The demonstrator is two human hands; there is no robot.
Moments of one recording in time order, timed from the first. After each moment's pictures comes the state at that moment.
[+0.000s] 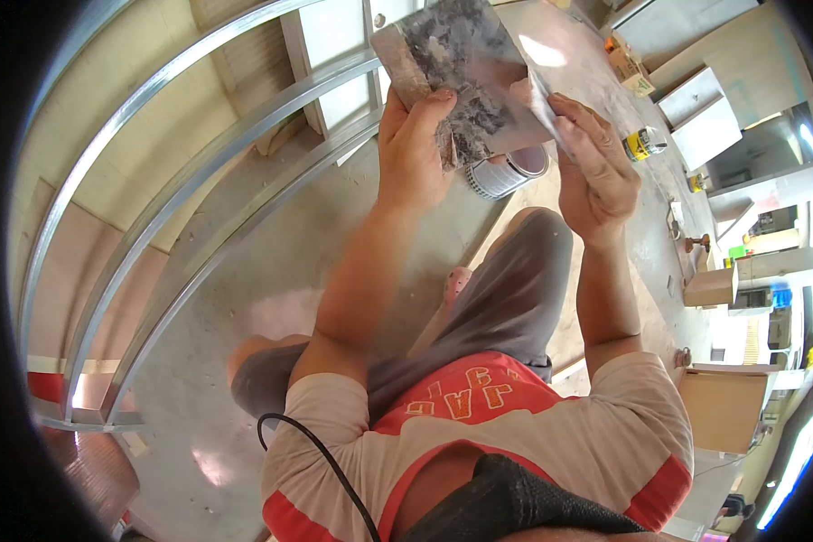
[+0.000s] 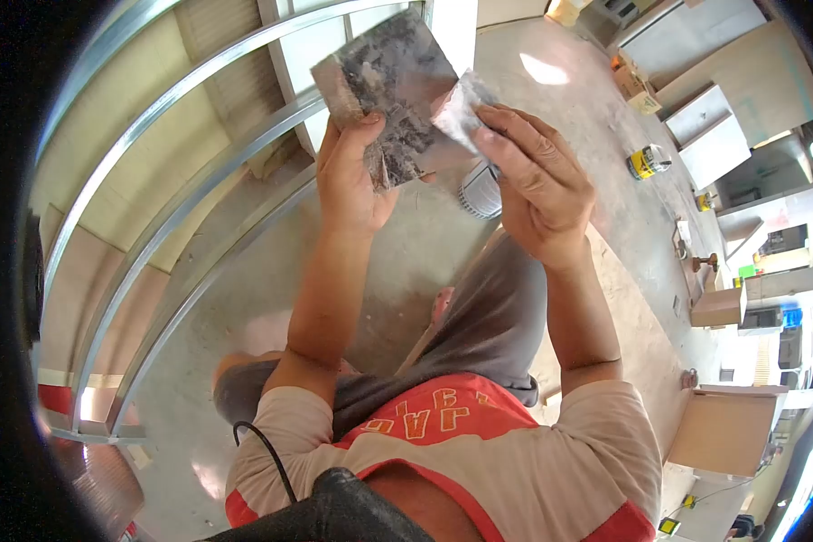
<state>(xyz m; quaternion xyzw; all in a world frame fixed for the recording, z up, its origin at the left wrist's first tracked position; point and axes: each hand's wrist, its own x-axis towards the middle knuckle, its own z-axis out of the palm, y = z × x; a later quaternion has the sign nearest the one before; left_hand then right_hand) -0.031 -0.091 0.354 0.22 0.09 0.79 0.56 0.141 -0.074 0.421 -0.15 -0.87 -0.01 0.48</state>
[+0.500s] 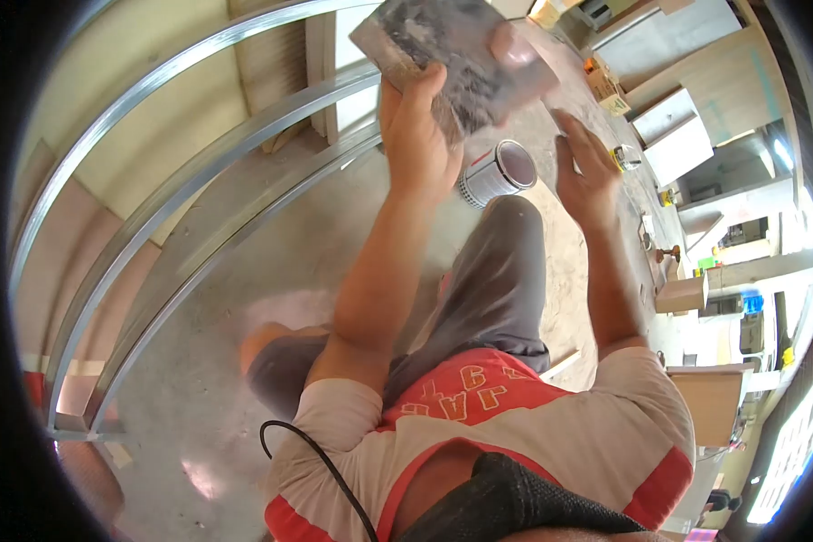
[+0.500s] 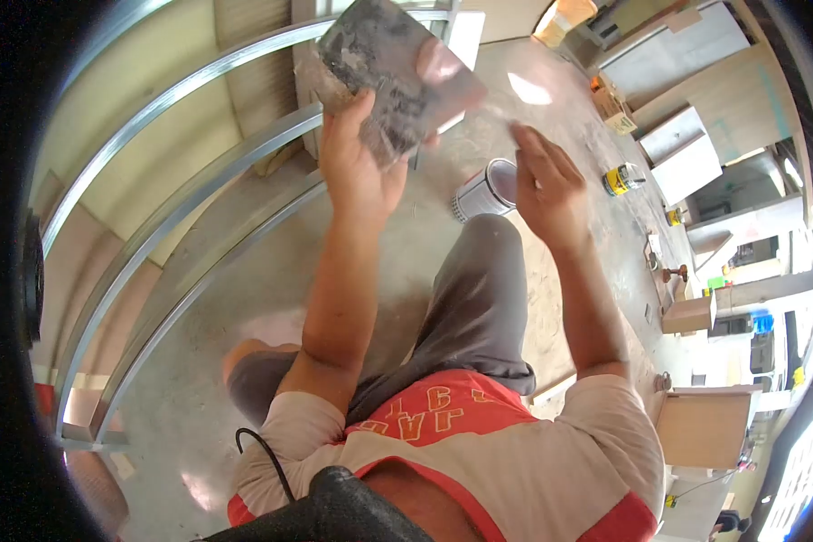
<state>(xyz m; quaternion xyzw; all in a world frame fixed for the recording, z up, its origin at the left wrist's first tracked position) -0.080 -0.105 0.383 0.17 -0.03 0.84 0.51 0.113 -0.079 0.424 -0.28 -0.87 -0.15 0.37</state>
